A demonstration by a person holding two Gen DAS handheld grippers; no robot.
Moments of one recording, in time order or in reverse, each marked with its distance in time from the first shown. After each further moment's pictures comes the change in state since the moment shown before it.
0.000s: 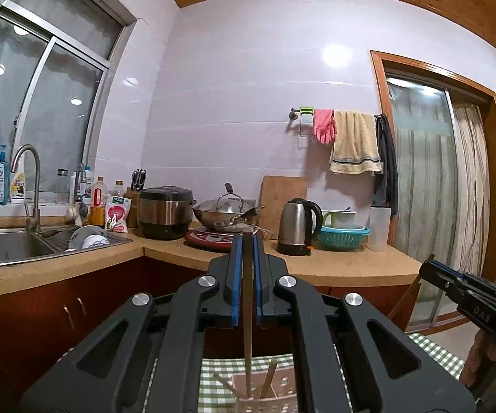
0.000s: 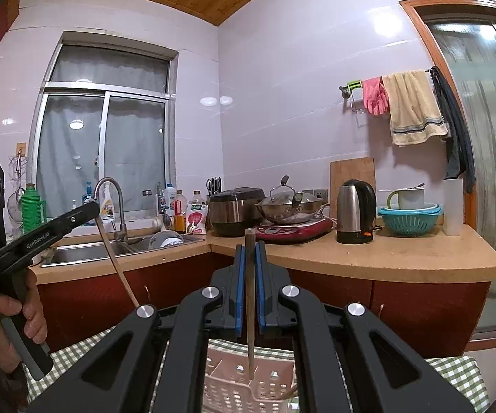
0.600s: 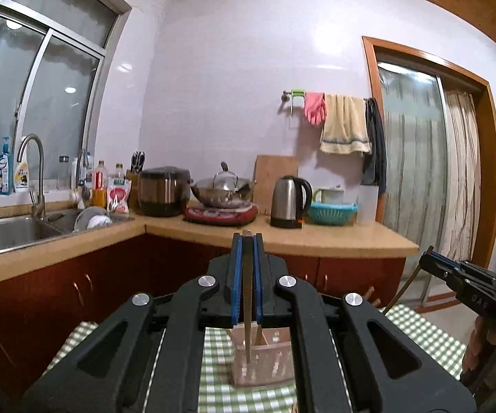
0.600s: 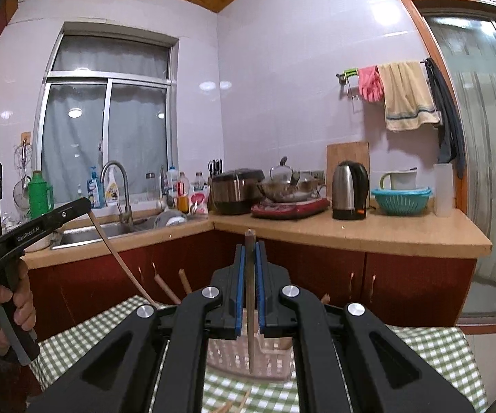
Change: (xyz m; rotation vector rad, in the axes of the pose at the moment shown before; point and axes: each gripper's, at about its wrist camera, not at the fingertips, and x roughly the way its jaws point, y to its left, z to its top) left arm -0.061 -0.001 -0.011 0.014 0.081 -0.019; right arm -0.053 0.011 -0.013 -0.001 0.067 -0.006
